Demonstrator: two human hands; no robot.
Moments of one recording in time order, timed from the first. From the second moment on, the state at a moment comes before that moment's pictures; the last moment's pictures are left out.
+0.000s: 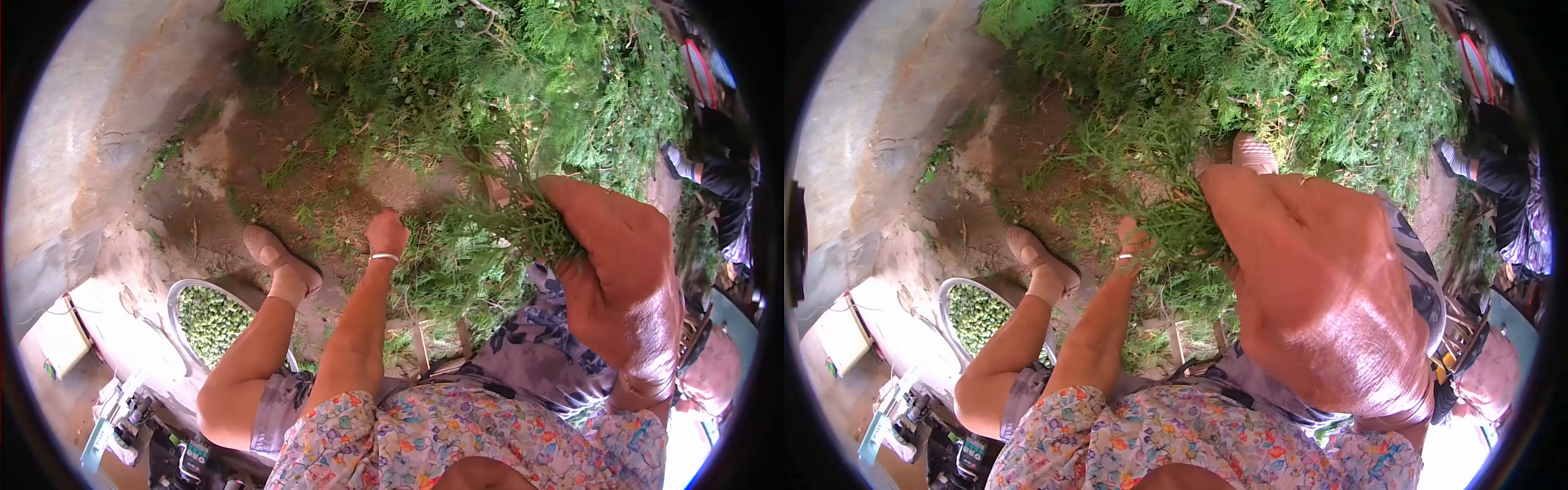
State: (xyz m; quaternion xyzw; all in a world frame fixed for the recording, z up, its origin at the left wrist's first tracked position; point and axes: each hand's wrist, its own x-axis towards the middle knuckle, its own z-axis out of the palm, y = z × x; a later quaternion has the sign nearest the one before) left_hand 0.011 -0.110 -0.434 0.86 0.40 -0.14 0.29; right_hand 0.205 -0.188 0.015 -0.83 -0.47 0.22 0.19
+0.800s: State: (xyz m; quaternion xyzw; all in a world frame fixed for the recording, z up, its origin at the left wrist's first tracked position) left_hand 0.033 -0.004 -0.339 0.51 0.55 0.01 0.66; right_hand 0.203 -0.185 0.012 -0.84 -0.40 0.26 0.25
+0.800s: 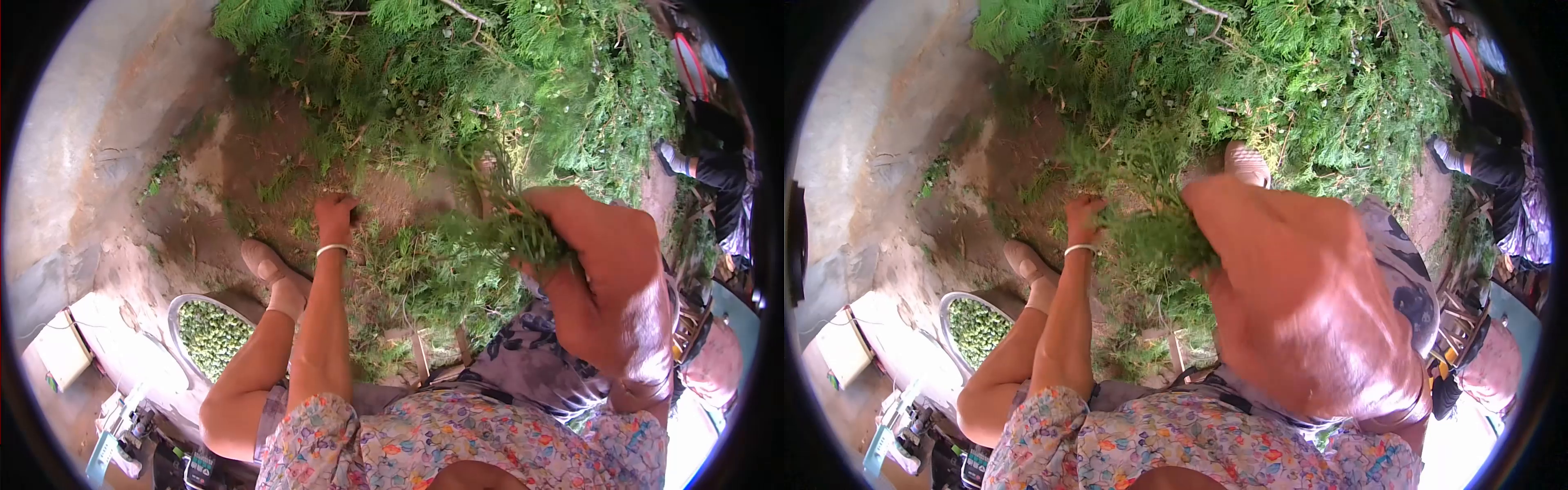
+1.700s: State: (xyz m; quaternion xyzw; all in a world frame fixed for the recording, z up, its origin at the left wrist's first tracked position) left_hand 0.065 -0.054 -0.049 0.48 0.26 0.16 0.82; right_hand 0.191 -0.160 -0.021 -0.76 -0.55 0.17 0.30
